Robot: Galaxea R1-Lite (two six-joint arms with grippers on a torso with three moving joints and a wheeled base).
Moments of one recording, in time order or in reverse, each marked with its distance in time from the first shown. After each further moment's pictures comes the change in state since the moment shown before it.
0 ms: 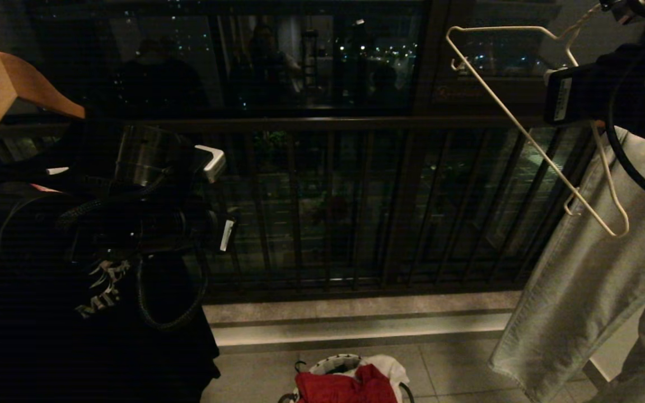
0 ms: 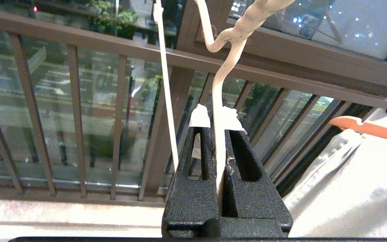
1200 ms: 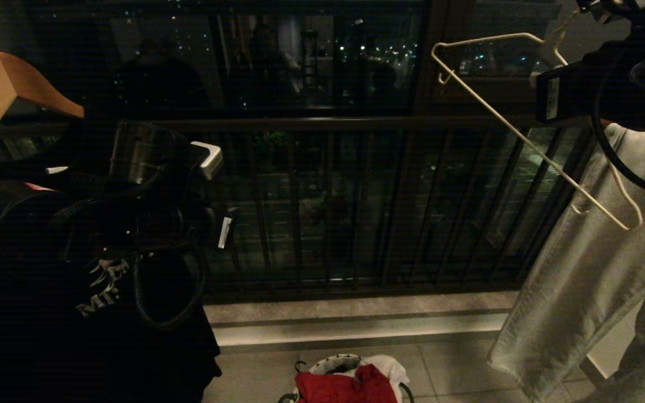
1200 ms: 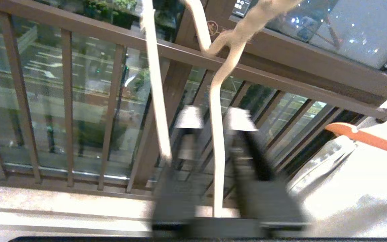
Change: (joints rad) left arm 0.004 -0.011 0.000 -0.008 0.000 -0.001; right arm 0.000 0.038 -0.074 0.067 0.006 -0.061
